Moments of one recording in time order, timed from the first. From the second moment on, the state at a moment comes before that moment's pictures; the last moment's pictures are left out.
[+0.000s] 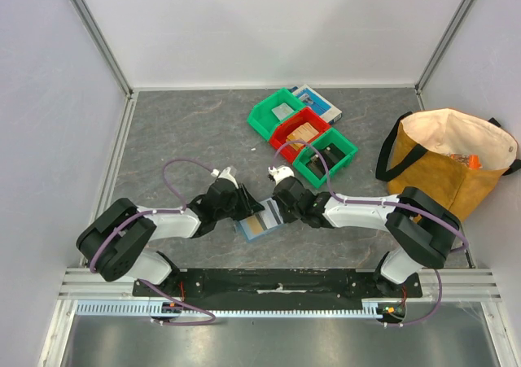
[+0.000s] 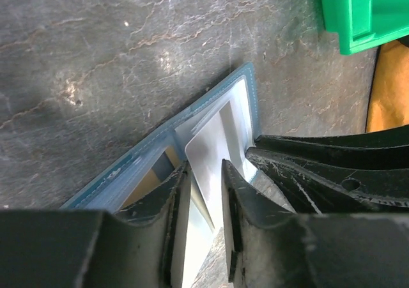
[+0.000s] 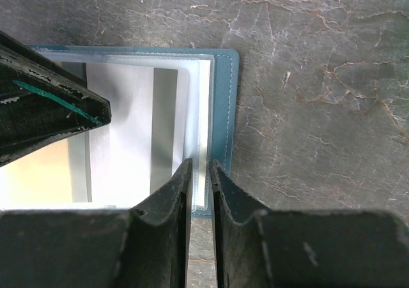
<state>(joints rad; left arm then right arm) -0.71 1.43 0.41 0.39 0.09 -1.00 0.95 1.58 0.76 -0.06 0.21 0.37</state>
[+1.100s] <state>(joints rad) -0.69 1.33 0.28 0.43 0.13 -1.06 0.92 1.57 0.74 -0.04 0.15 0.39</state>
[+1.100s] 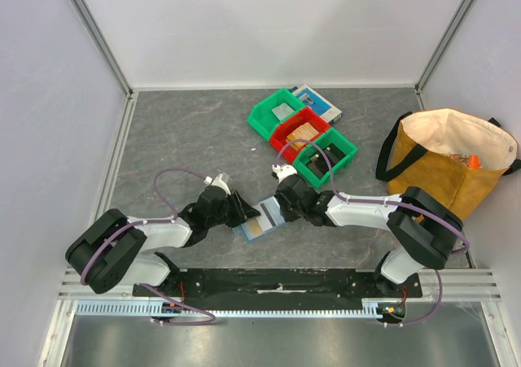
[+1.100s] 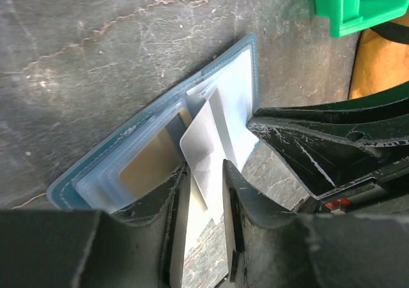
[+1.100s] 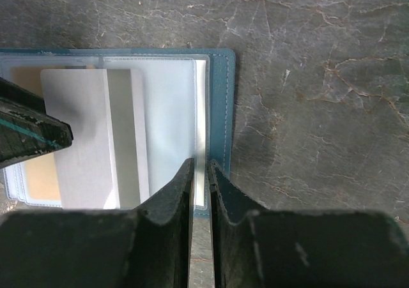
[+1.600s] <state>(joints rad) -0.69 1.38 0.29 0.51 0.16 -1.07 0.92 1.57 0.74 -0.04 0.14 0.39</state>
